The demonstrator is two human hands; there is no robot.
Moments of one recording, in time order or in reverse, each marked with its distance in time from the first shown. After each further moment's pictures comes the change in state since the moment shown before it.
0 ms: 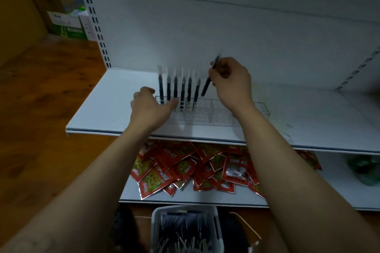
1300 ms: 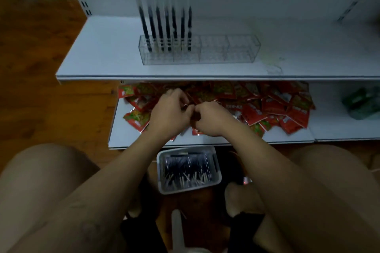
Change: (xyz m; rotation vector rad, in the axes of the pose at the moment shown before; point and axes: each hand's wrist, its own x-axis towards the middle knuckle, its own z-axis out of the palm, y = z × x) left_hand -0.110 -0.065 0.075 0.240 -0.165 0.372; right_hand -0.170 0.063 -0.001 -0.609 -0.790 0.215
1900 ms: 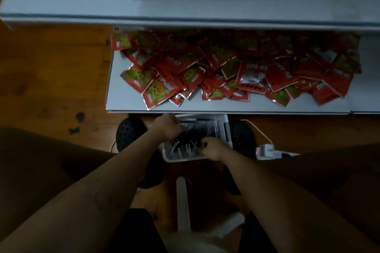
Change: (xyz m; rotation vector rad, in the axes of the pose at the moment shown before) left_hand -0.040 -0.118 0.096 0.053 -0.680 -0.588; right_hand 0.011 0.087 0.209 0.219 -0.650 0.351
